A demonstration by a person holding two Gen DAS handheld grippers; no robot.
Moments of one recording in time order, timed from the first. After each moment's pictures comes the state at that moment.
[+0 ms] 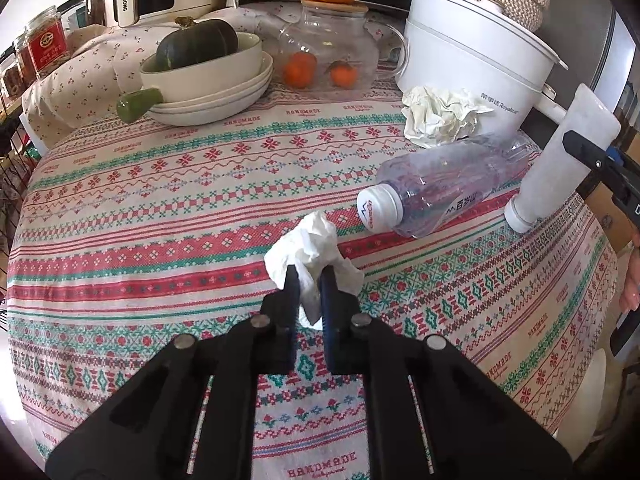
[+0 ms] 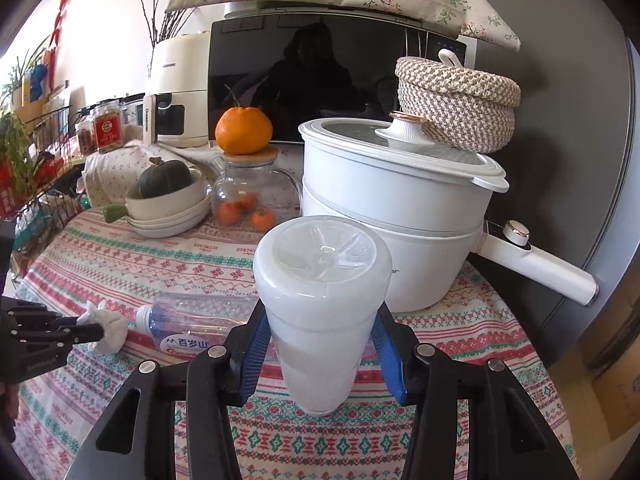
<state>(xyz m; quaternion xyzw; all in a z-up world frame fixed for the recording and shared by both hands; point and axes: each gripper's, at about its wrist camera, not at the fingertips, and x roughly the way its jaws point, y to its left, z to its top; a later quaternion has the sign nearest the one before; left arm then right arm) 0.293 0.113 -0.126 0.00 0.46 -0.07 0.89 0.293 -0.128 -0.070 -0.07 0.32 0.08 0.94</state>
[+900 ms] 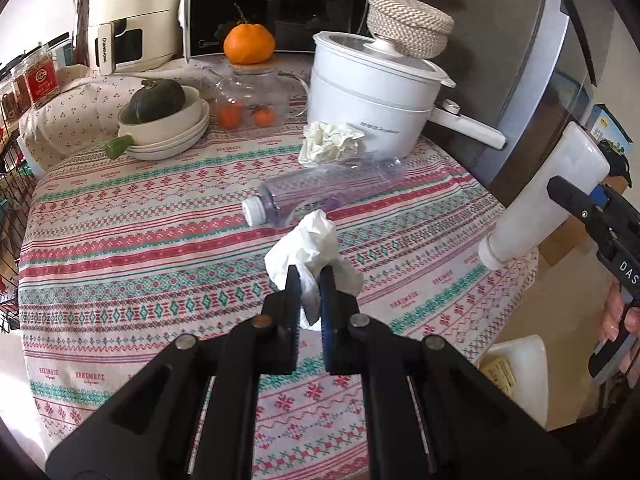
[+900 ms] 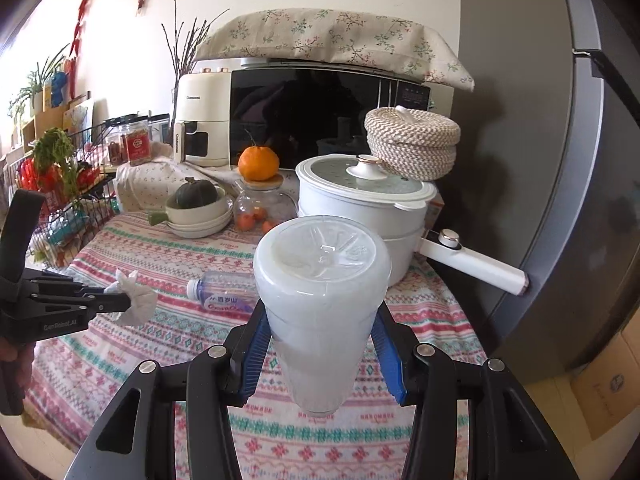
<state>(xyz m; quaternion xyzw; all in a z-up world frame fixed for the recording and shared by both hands) 0.203 0.050 -0.040 -0.02 0.42 -0.14 0.90 0.170 -0.175 0.010 -0.08 0.30 0.09 0.94</state>
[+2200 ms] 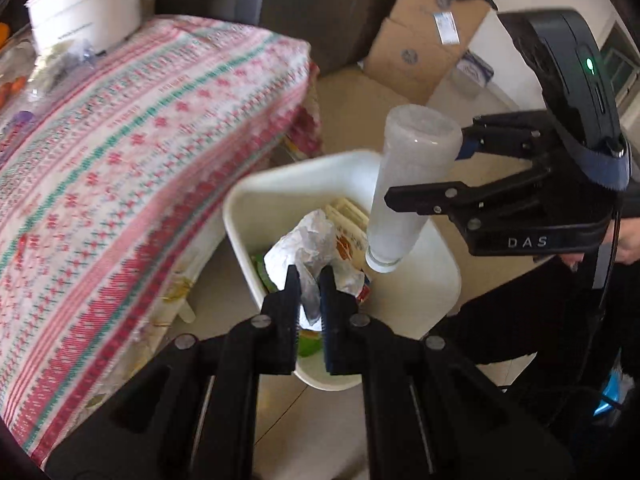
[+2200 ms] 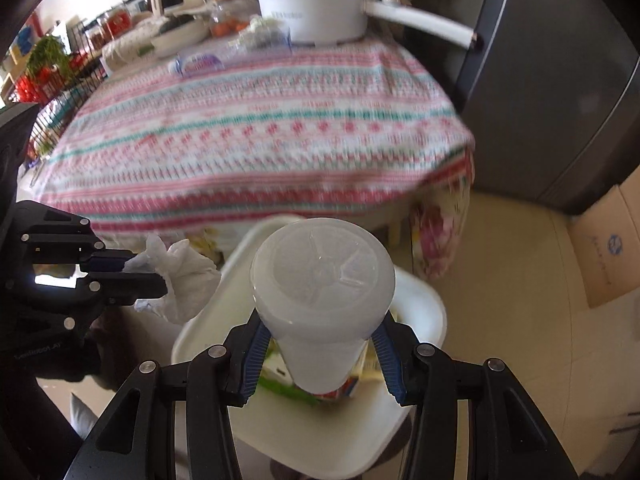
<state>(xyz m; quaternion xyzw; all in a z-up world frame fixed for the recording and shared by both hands) 0.037 -0.157 -0.122 0.10 0.51 -0.40 0.76 0.013 -0.302 -0.098 -0.05 0.58 0.08 0.81</state>
